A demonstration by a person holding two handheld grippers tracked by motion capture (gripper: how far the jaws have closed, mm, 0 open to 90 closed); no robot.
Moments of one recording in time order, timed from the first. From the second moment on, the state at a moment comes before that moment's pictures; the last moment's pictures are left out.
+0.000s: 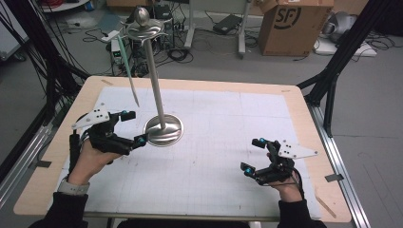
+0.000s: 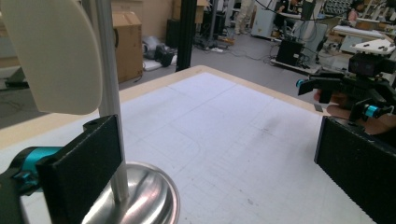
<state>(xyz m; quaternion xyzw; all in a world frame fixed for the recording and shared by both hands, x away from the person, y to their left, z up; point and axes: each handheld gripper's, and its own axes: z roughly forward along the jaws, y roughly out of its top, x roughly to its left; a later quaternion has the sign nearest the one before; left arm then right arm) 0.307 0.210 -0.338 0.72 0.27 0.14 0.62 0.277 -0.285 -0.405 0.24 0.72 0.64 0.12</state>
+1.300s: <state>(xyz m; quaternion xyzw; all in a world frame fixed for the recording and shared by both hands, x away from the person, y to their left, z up) 0.272 0.230 -0.430 0.70 0.30 0.15 0.63 0.276 -0.284 -0.405 0.23 0.72 0.64 0.13</state>
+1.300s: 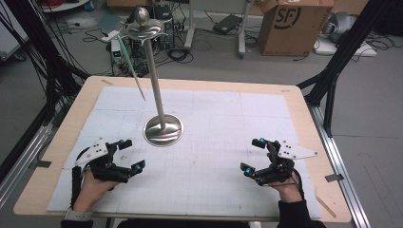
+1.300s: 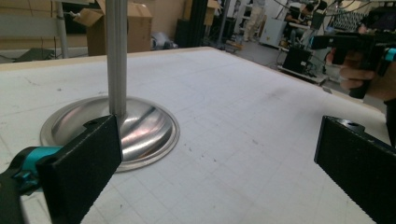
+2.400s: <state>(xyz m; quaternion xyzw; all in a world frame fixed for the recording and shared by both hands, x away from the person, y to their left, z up) 0.258 0.254 -0.435 0.67 0.31 0.20 0.65 0.278 -0.295 -0.420 0.25 0.71 0.64 0.16</state>
